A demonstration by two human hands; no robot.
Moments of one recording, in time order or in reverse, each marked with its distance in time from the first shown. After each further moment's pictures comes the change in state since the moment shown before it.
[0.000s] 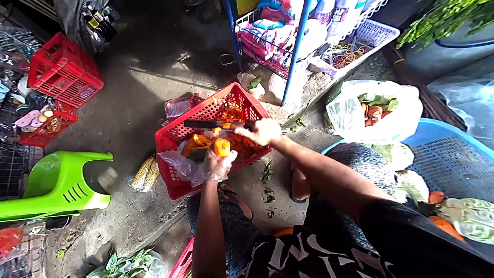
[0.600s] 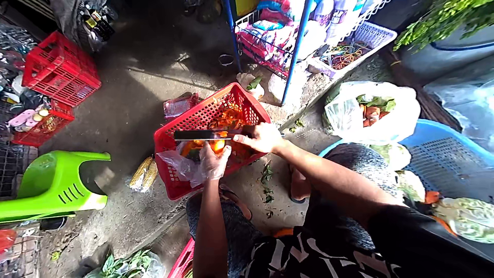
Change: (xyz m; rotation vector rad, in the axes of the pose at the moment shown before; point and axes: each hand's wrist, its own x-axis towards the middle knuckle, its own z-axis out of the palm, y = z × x) left_hand 0.006 0.004 -0.006 0.373 0.186 0.054; right_hand -0.023 -0.020 -0.006 0.108 -0.005 -0.101
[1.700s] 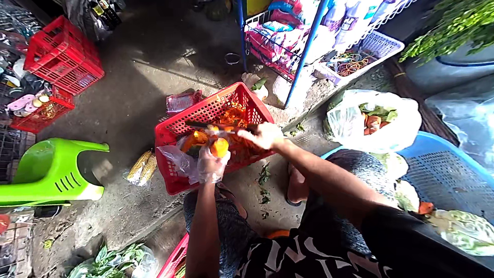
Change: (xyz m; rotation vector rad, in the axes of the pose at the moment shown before) left_hand -0.017 0.000 -0.011 0.018 0.040 0.064; right_hand 0.021 0.023 0.008 -0.101 -0.082 0.085
